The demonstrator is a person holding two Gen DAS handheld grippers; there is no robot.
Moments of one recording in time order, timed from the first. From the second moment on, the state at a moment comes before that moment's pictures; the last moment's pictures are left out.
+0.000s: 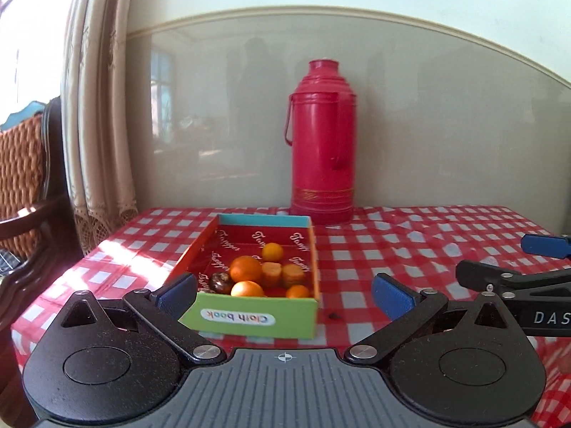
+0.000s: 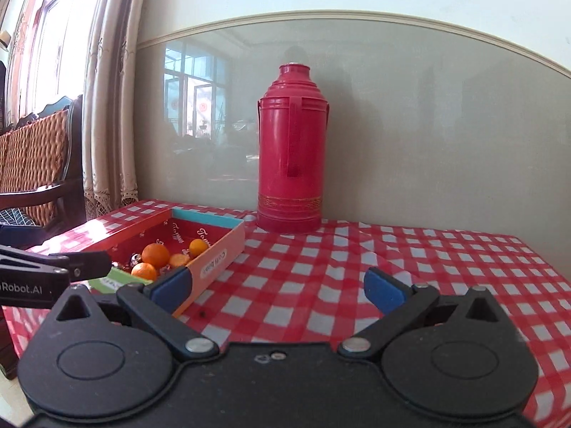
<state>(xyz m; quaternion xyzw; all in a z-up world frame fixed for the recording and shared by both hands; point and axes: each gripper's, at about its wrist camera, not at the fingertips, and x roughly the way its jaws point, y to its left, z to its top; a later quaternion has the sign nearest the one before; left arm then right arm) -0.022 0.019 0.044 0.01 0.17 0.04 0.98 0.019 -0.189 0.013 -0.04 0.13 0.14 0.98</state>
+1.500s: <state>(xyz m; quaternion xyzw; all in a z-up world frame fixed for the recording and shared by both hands) -0.054 0.025 0.027 -0.01 0.16 0.10 0.98 -0.002 -0.203 -0.004 -0.02 0.11 0.11 0.99</state>
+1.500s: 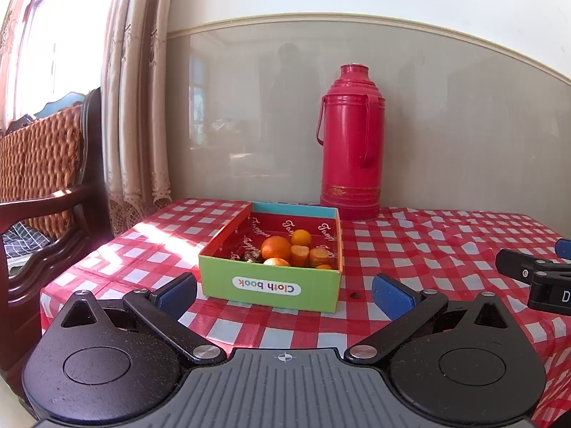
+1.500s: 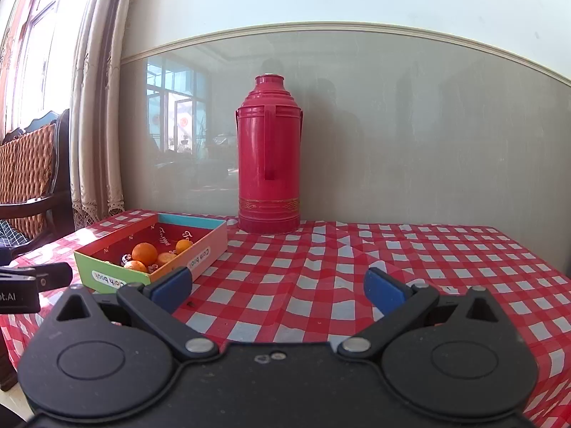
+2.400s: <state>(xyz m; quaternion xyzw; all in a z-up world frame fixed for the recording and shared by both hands) -0.053 0.025 0.026 -0.01 0.16 0.10 0.98 -0.002 -0.203 -0.004 -0.02 0.11 0.11 0.99</state>
